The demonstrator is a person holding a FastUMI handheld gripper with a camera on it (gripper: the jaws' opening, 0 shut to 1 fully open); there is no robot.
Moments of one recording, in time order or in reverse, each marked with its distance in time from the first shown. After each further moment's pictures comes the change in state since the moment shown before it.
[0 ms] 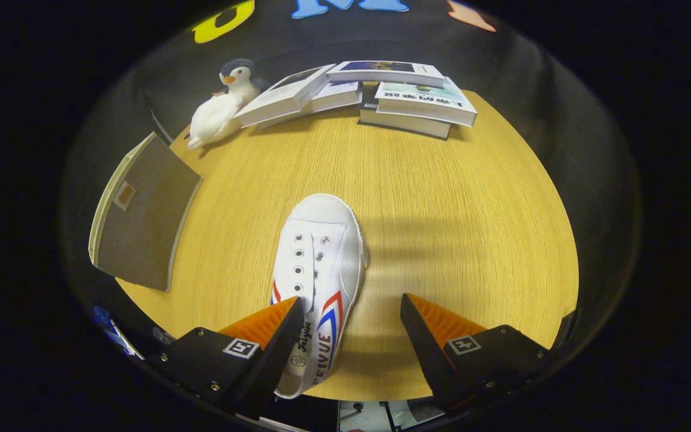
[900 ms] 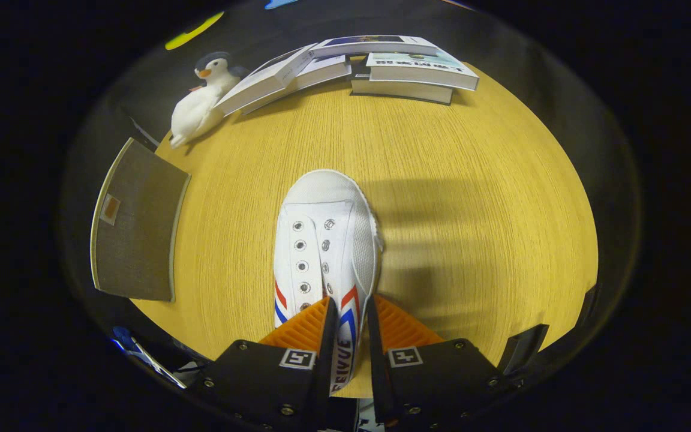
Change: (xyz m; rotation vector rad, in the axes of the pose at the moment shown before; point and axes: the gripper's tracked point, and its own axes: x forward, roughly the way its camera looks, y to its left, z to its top) arm 0.015 0.020 -0.009 0.140 0.090 0.034
